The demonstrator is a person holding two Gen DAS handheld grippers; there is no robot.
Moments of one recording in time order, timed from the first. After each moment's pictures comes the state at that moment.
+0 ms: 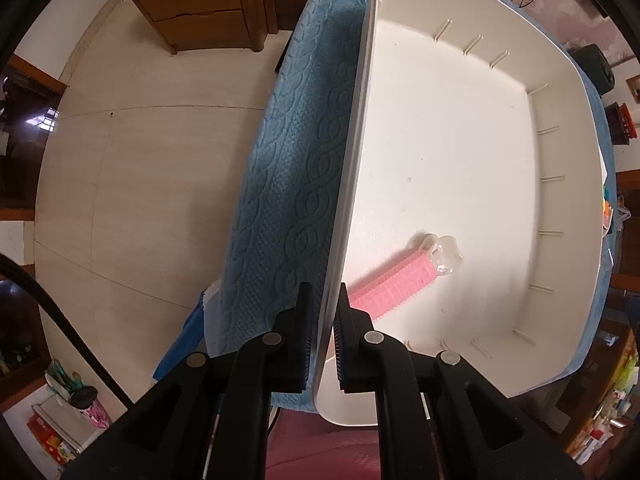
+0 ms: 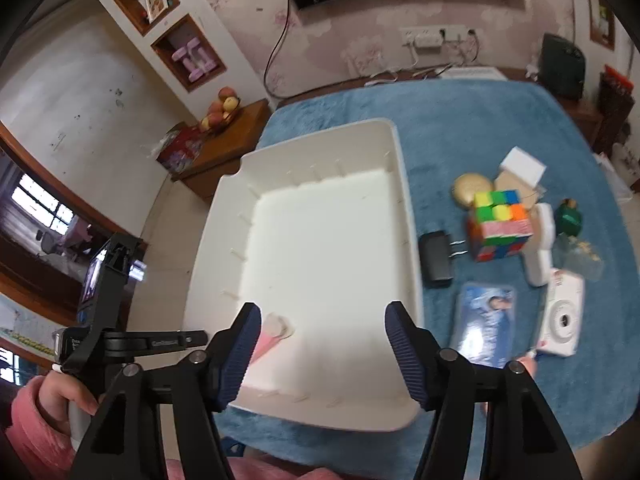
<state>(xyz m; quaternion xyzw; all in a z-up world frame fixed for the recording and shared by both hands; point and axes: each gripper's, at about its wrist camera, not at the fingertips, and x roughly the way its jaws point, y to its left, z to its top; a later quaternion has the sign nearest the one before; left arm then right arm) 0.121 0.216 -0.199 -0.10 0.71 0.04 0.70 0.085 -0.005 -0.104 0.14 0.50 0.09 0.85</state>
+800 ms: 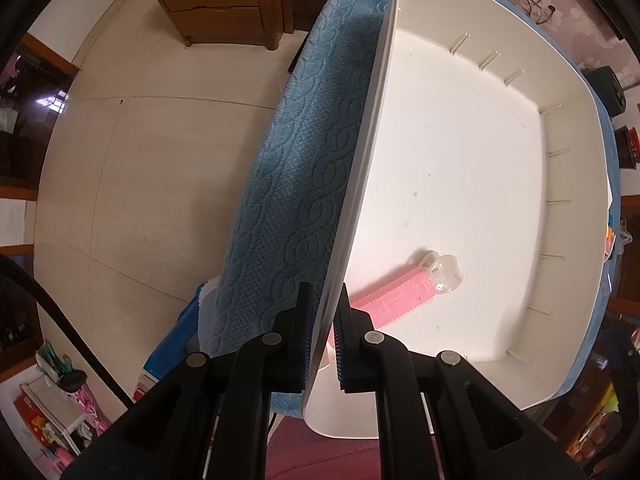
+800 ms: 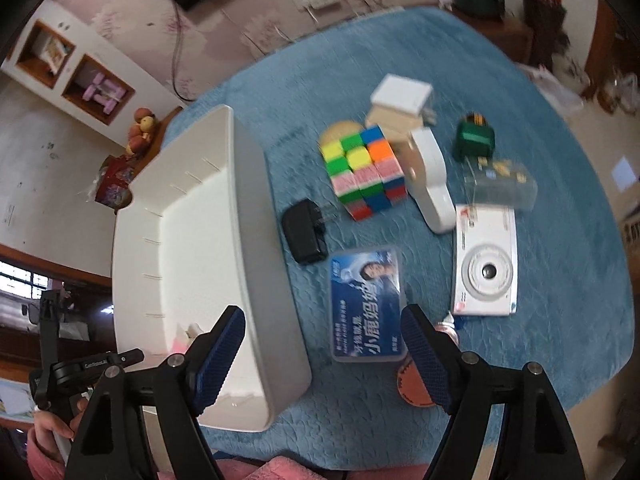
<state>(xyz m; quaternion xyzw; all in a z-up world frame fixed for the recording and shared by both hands) 0.123 0.220 -0.199 -0.12 0.70 0.07 0.70 0.099 -0.106 -0.167 0.23 0.58 -0.01 0.78</state>
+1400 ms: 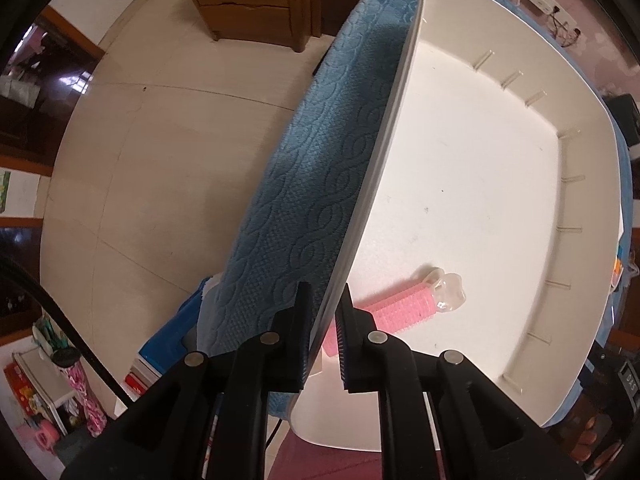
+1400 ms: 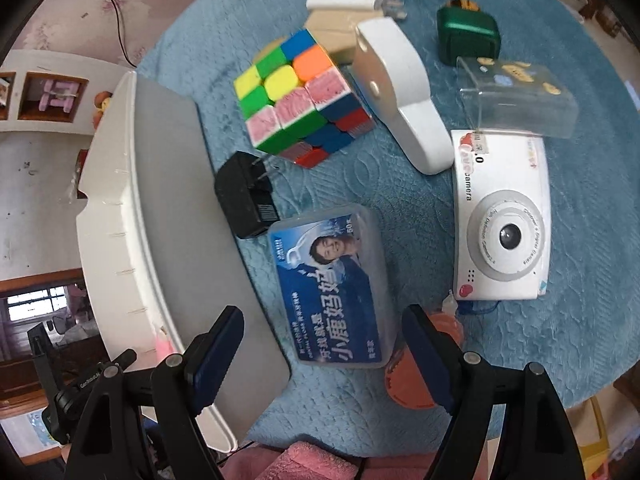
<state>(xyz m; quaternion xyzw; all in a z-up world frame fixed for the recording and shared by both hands) 0.121 0.214 -0.200 -0.14 0.69 0.13 0.70 0.126 -0.132 -0.231 0.29 0.68 0.00 0.67</state>
